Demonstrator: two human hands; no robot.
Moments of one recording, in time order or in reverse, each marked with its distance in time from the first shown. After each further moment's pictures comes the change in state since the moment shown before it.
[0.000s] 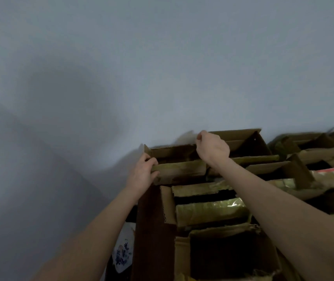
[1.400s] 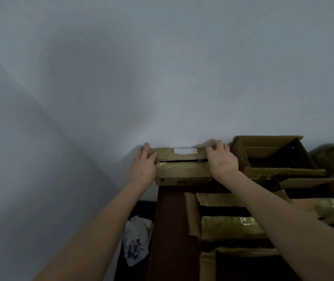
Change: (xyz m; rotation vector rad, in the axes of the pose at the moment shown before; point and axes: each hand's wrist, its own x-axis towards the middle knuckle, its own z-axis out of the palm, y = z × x) left_hand 0.013 -0.056 -0.014 0.182 0.014 -0.251; right_hand 0.011 -0.025 0.056 -0.424 -0.178 -0.212
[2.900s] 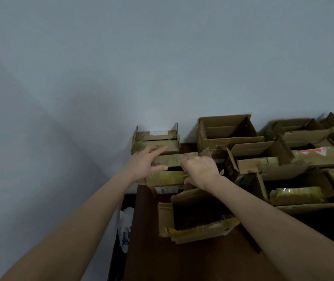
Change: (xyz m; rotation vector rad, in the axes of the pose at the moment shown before) left_hand -0.086 0.081 -0.039 0.072 -0.333 0.313; right_hand -0.144 0.033 0.000 0.014 0.090 -0.378
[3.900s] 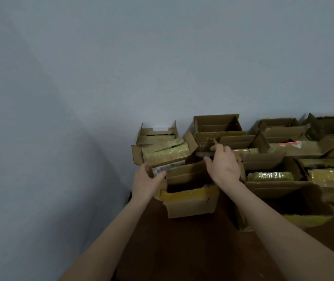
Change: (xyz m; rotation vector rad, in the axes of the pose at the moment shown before) left_hand -0.124 0.119 0.039 -0.847 0.445 -0.563; right_hand -0.108 0.025 -0.007 0.488 0.370 0.549
